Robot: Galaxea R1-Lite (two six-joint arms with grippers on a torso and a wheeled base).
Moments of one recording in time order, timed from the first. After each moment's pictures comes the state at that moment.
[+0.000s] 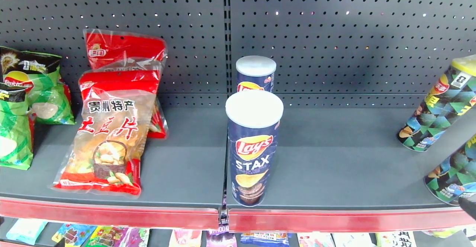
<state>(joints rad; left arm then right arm) -0.47 0.50 -0.18 -0.01 0.42 0.12 0.21 0.62 -0.49 0.11 -0.06 -0.12</state>
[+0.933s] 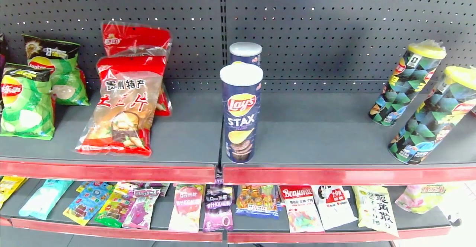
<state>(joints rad) -0.46 0.22 -0.20 0.13 0.43 0.13 0.03 0.37 -0.36 0.12 -0.06 -0.17</state>
